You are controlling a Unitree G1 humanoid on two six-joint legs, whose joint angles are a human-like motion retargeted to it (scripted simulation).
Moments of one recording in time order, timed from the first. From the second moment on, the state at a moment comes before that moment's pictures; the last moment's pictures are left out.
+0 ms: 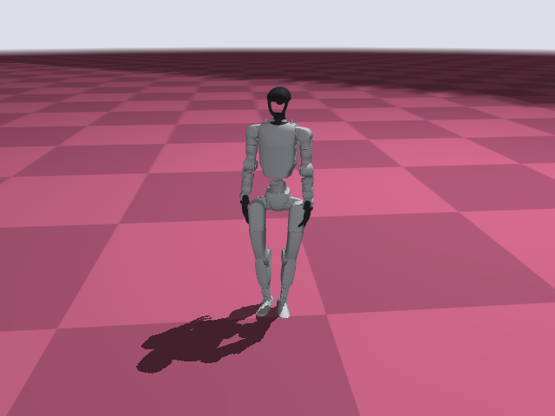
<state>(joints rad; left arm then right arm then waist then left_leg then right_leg) 0.00 0.08 0.38 1.59 0.34 0.08 -0.21 0.00 -0.09 0.02 1.43 -0.46 0.18 0.21 -0.22 0.01 -0.14 -0.09 -0.10 0.23 -0.01 -0.04 0.06 -0.10 0.03 -0.22 0.05 -0.16 0.00</state>
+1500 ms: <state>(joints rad) 0.00 0.09 0.38 1.61 0.31 0.08 -0.20 0.00 -0.10 0.03 1.46 -0.48 0.17 0.21 -0.21 0.02 -0.15 -0.08 -0.08 0.25 0.00 -0.05 0.05 -0.09 0.04 -0.19 0.06 -0.09 -0.01</state>
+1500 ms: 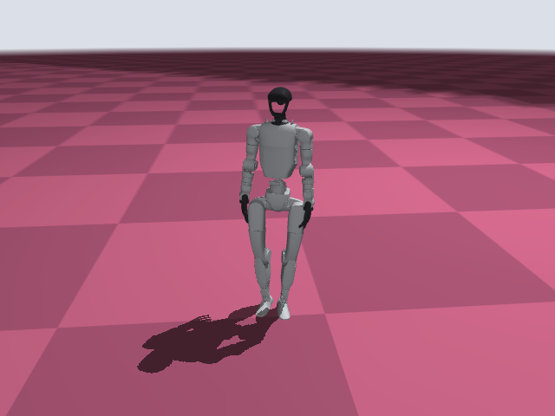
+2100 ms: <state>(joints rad) 0.01 0.08 0.38 1.61 0.30 0.08 -0.21 0.02 -0.12 0.05 1.46 -0.48 0.17 0.21 -0.18 0.02 -0.15 -0.09 -0.10 0.20 0.00 -0.03 0.04 -0.07 0.02 -0.25 0.05 -0.09 -0.01</state>
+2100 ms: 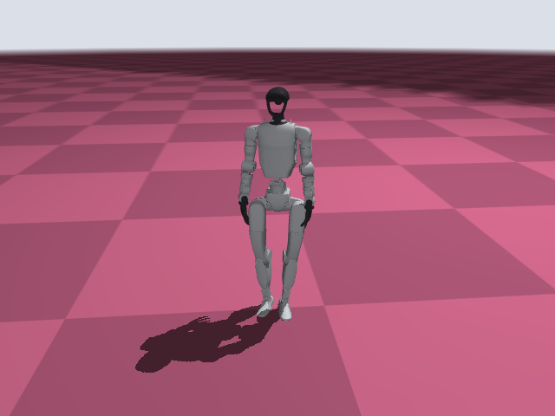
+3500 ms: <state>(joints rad) 0.01 0.09 0.38 1.60 0.28 0.08 -0.19 0.02 -0.12 0.04 1.44 -0.49 0.16 0.22 -0.21 0.01 -0.14 -0.09 -0.09 0.19 0.01 -0.05 0.04 -0.08 0.02 -0.25 0.05 -0.06 -0.02</state>
